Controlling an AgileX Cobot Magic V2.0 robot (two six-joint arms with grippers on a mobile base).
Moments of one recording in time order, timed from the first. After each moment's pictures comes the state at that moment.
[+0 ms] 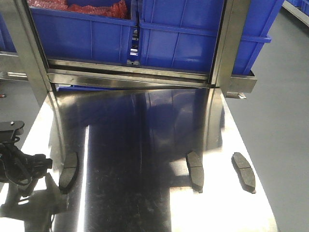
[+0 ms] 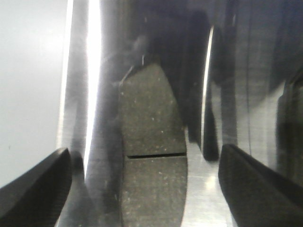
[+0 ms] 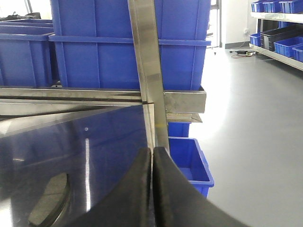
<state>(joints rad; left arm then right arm) -0.02 1.65 -0.77 0.05 0.40 -0.22 0.02 -0.01 0.03 -0.02 0.11 0.11</state>
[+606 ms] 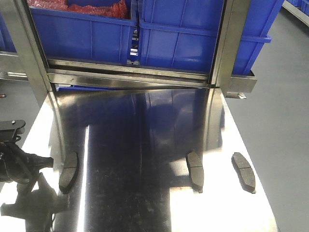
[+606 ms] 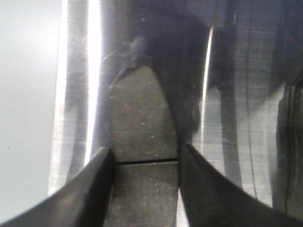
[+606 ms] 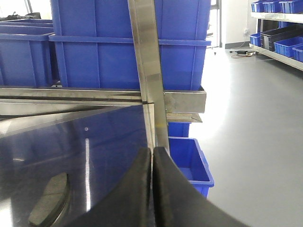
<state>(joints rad) -0.02 1.65 -0.77 0.05 0.39 -0.22 0.02 -0.01 0.03 -0.02 0.11 0.11</state>
